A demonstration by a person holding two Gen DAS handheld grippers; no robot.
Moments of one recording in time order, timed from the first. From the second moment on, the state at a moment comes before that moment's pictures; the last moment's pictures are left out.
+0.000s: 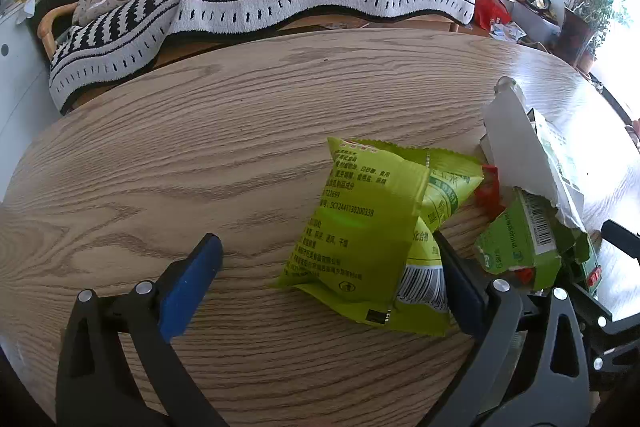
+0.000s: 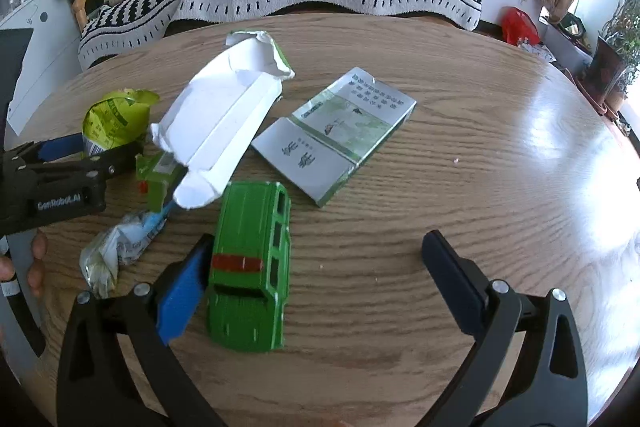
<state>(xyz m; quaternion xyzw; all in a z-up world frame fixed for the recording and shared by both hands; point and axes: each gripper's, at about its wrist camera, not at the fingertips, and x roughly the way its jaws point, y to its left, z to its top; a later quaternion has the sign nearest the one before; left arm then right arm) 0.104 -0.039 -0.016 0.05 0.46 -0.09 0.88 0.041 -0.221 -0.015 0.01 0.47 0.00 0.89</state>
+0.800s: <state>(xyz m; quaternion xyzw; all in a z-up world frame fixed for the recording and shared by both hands) 0.089 -0.019 0.002 0.01 0.44 -0.15 0.88 -0.021 -0.217 0.012 0.01 0.38 -0.03 0.92</state>
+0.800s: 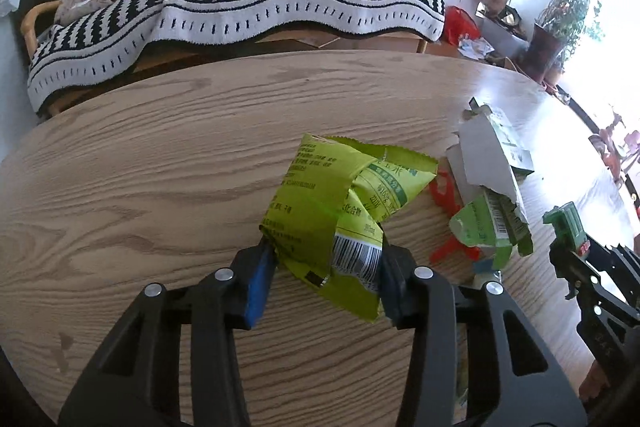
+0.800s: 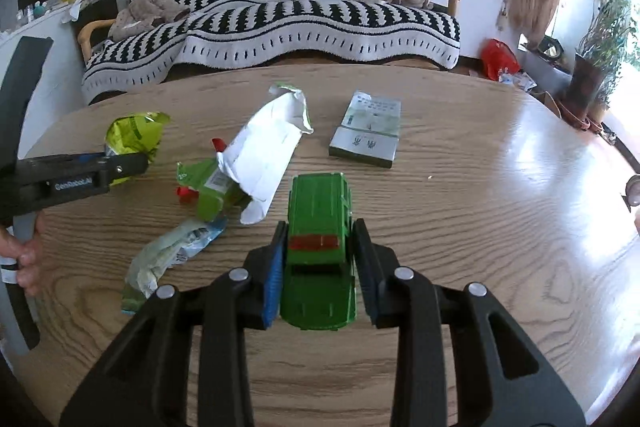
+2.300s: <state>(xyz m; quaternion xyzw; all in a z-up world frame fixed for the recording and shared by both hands) -0.244 -0.234 0.027 0.11 0.48 -0.41 0.77 -0.338 -0.393 0.061 0.20 0.35 -0.11 0.91</state>
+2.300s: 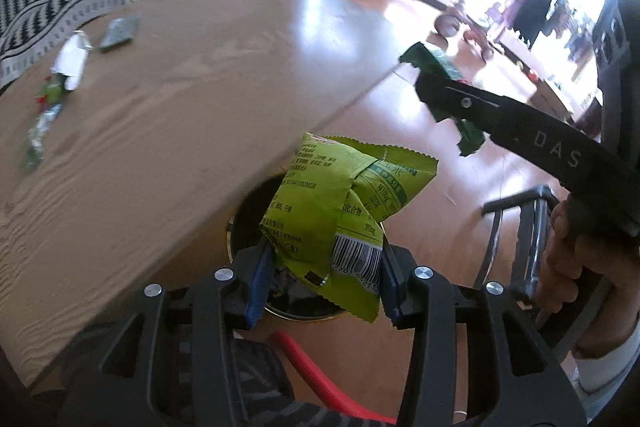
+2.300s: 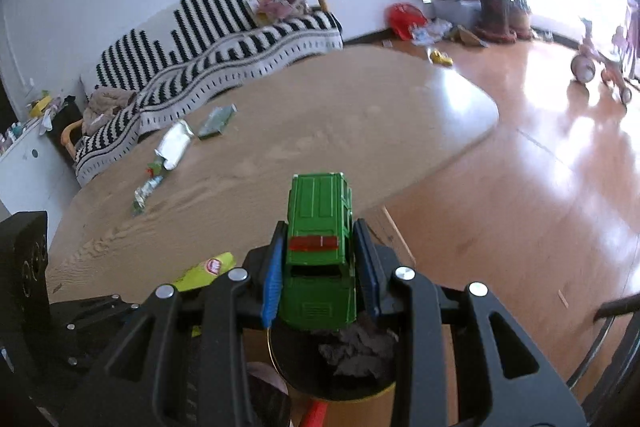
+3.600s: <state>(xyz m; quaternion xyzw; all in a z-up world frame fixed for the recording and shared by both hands) -0.180 -0.198 0.038 0.11 0.45 -0.27 0.84 -0.280 -0.386 0.022 0.14 0.38 -0.12 0.91</state>
